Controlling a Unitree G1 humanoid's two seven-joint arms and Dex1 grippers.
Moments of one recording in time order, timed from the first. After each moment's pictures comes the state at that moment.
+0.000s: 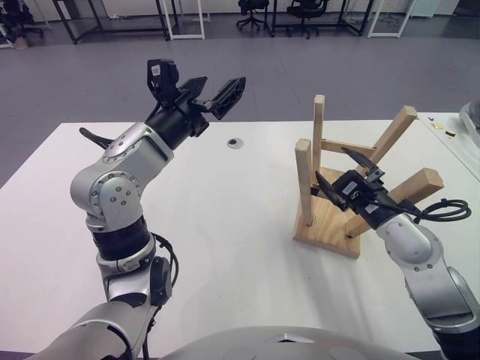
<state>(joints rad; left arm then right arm) -0.64 0.20 0.30 -0.43 -0.77 1.02 -0.20 0.03 -0.59 0.12 -0.68 -0.21 0.45 0.27</state>
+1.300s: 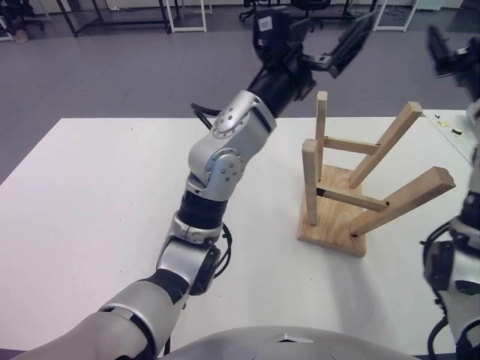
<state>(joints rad) -0.86 -0.04 -0.08 -0.11 -0.66 0.42 -0.10 -0.73 -0.78 -0.37 0.12 0.05 0.42 0.30</state>
